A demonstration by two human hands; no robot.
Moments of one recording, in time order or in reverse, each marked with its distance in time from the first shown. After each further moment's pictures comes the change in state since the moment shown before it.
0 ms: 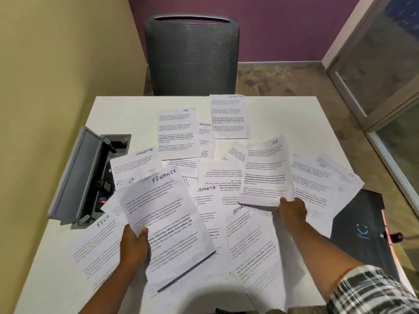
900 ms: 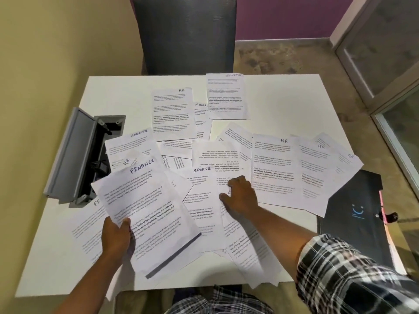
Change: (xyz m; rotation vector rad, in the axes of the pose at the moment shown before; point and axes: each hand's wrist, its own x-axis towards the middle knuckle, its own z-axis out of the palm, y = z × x) left_hand -0.016 -0.020 -0.017 -0.006 0.102 -0.133; right_hand -0.073 0.007 0.068 -0.581 -0.407 -0.804
